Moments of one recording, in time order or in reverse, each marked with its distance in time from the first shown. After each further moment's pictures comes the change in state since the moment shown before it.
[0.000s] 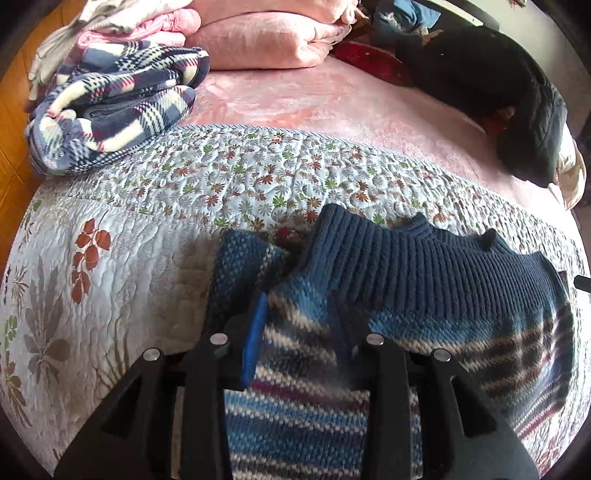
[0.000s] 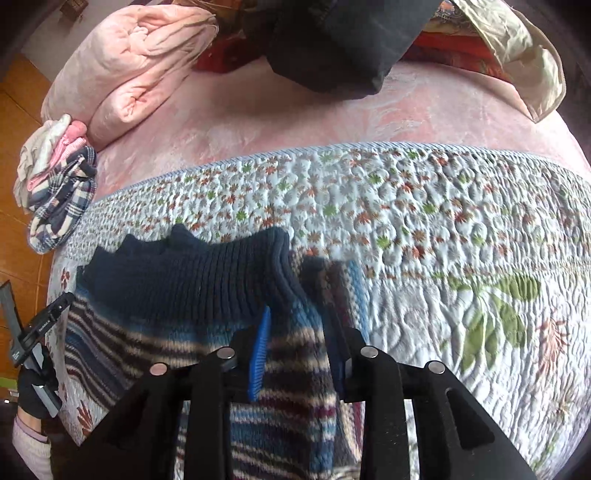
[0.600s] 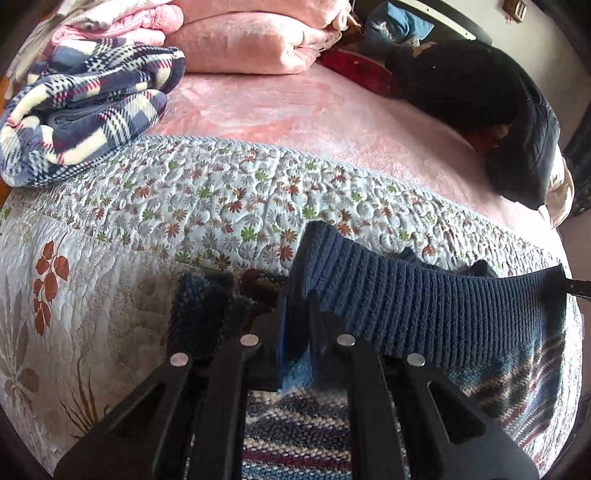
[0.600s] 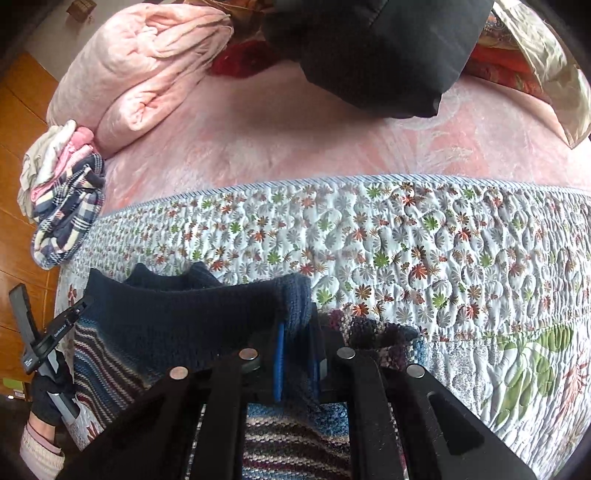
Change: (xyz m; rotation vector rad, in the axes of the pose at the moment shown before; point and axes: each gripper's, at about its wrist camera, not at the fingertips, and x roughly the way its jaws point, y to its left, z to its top) left arm 0.056 -0.001 0.036 -0.039 -0.030 -0.073; right arm 0.050 0.032 0.054 -0.014 -0.023 0.038
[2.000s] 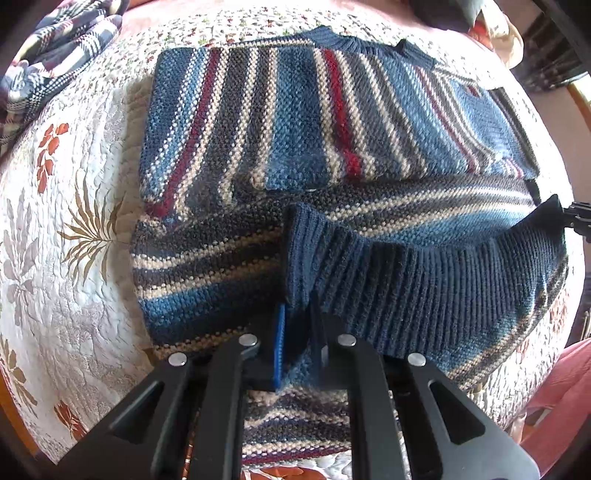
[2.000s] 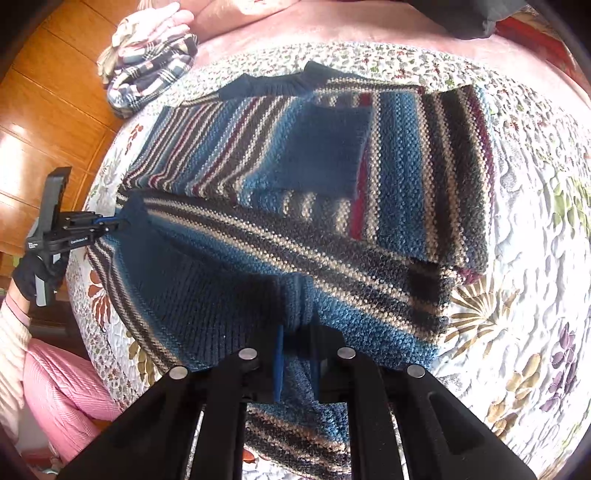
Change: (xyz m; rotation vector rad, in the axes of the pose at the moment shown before) left arm -0.083 0.023 -0.155 0.252 0.359 -0.112; right arm -0.059 0.038 -0.203 -0.261 0.200 0.145
